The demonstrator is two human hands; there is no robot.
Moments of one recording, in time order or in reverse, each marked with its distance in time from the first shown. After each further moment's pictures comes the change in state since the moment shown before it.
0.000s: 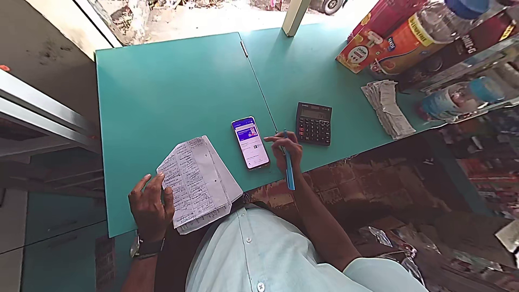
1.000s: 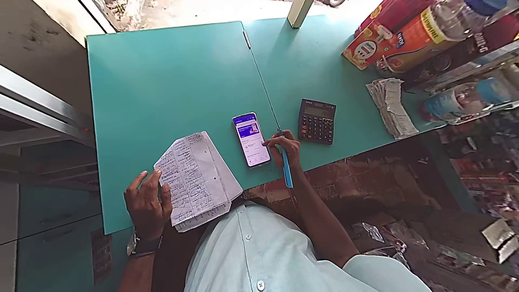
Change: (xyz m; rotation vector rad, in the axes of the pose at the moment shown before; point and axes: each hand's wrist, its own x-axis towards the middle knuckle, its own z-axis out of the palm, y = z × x) left_hand -0.002 -0.002 0.000 -0.011 -0.011 -0.018; right_hand 0.000 0.004 0.000 -0.077 -0.131 0.065
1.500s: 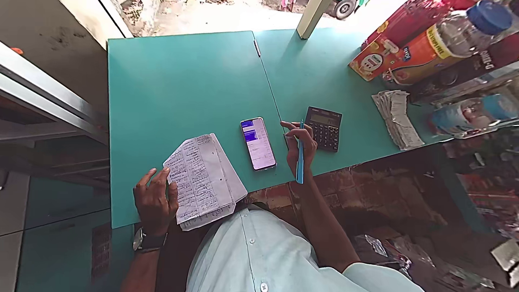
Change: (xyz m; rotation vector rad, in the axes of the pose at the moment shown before) left_hand 0.001 0.001 0.001 -0.002 0.008 -0.024; right_hand 0.028 -0.016 -0.008 -0.072 0.159 0.088
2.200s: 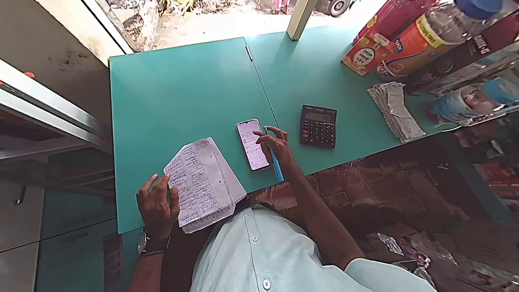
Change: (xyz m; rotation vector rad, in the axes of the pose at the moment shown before) left_hand 0.000 0.000 -0.001 0.001 0.011 0.030; right_hand -0.010 0.001 0.019 -0.107 -0.405 -0.041
